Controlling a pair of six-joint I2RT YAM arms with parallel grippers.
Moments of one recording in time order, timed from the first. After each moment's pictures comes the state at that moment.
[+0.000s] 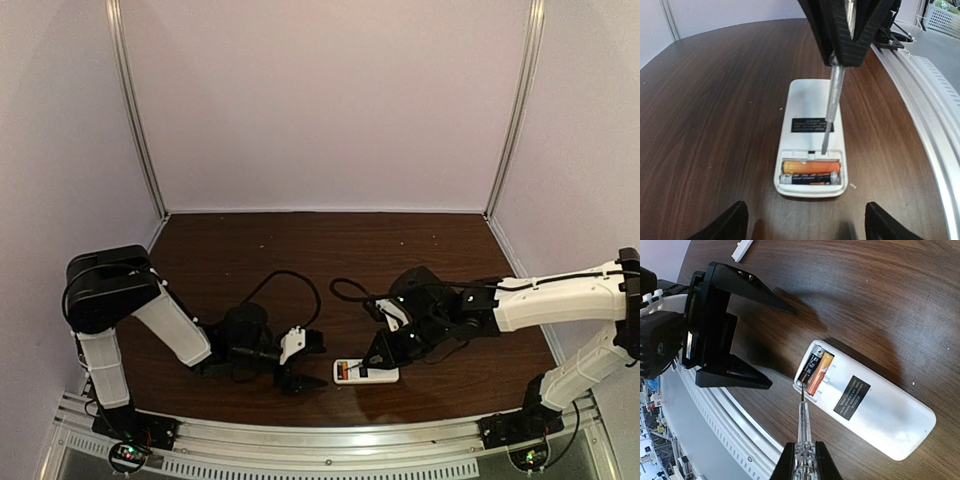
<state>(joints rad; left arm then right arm) -1.00 1.91 0.55 0.90 0.50 0.27 1.01 1.40 0.81 -0.35 -0.27 0.73</state>
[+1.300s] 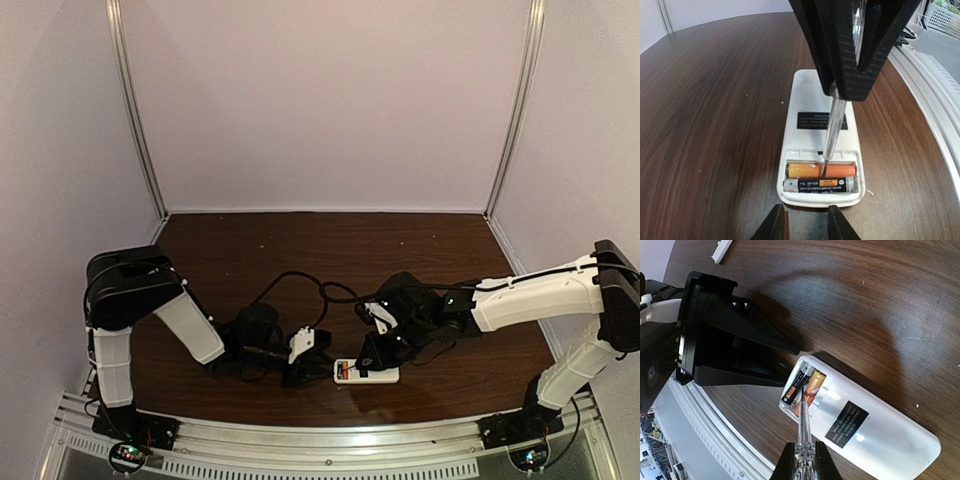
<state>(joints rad) -0.98 2.02 0.62 0.91 0.54 0.26 1.01 1.53 0.85 -0.30 -0.26 0.73</state>
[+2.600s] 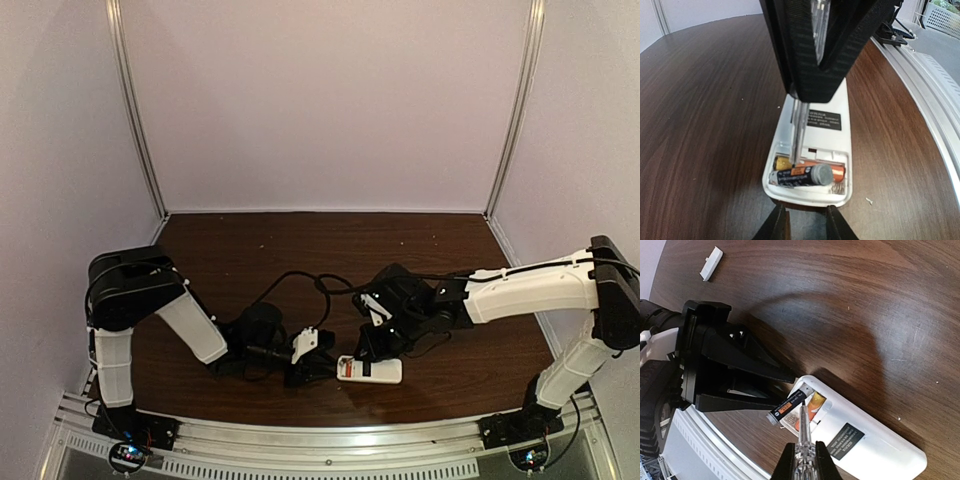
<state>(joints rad) -0.99 2.03 0.65 0.89 0.54 0.26 1.01 1.58 0.95 -0.39 -0.17 0.72</state>
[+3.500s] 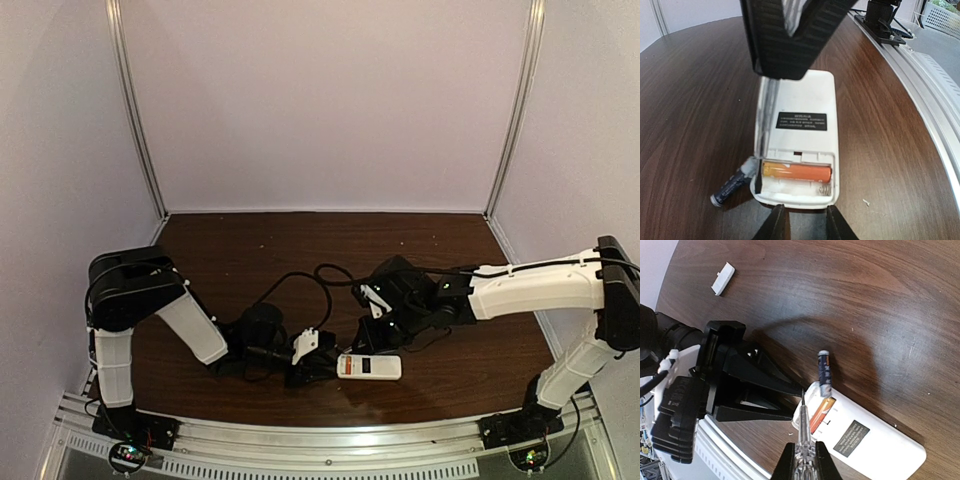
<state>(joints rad) -1.00 2.03 0.65 0.89 0.54 0.26 1.01 1.56 0.98 -0.40 -0.14 0.71</state>
